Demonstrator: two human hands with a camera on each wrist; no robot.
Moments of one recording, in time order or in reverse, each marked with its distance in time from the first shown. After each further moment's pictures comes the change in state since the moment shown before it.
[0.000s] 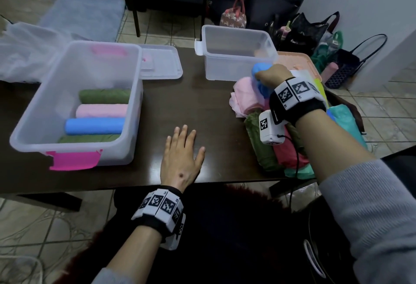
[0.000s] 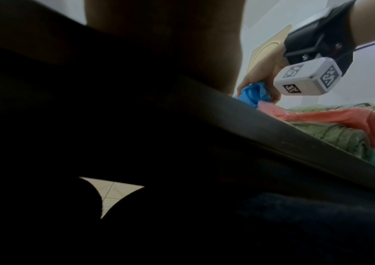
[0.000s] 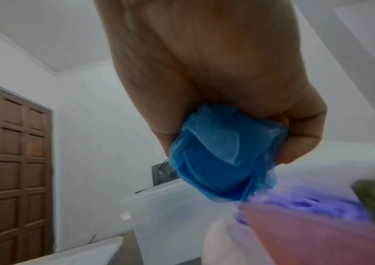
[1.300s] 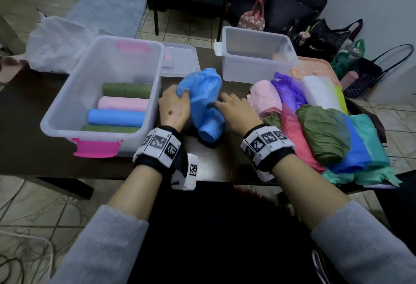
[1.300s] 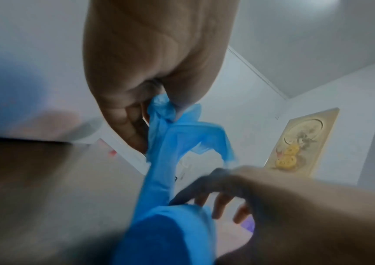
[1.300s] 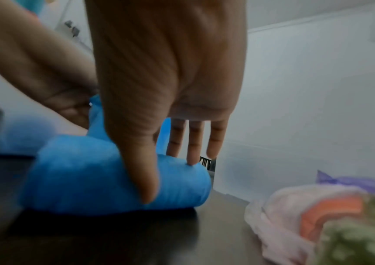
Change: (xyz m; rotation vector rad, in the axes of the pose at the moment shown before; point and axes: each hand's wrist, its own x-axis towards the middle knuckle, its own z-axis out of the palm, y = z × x) left_hand 0.080 -0.006 -0.084 -0.563 0.280 -0.412; right_hand -0.080 -0.032 0.090 -0.557 0.000 -0.817
